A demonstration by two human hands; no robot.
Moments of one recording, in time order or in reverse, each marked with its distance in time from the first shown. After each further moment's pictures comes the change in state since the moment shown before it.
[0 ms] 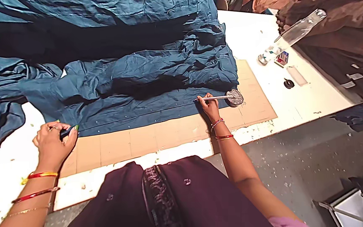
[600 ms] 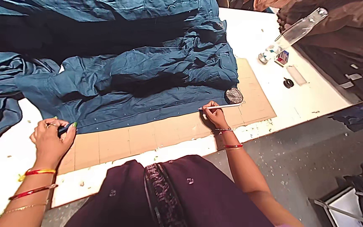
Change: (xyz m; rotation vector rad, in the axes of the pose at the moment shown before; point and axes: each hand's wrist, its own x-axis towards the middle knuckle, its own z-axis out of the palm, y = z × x) left_hand 0.001 -0.005 0.000 0.002 -0.007 0.012; right_hand -0.033 0.008 -0.026 0.287 -0.187 0.150
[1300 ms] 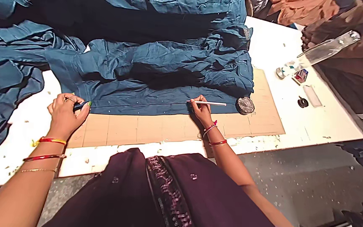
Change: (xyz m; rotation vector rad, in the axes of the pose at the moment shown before) left_hand 0.002 0.008 -0.005 0.002 -0.027 -0.056; right_hand 0.027 -0.023 0.091 -0.115 -0.028 -0.259
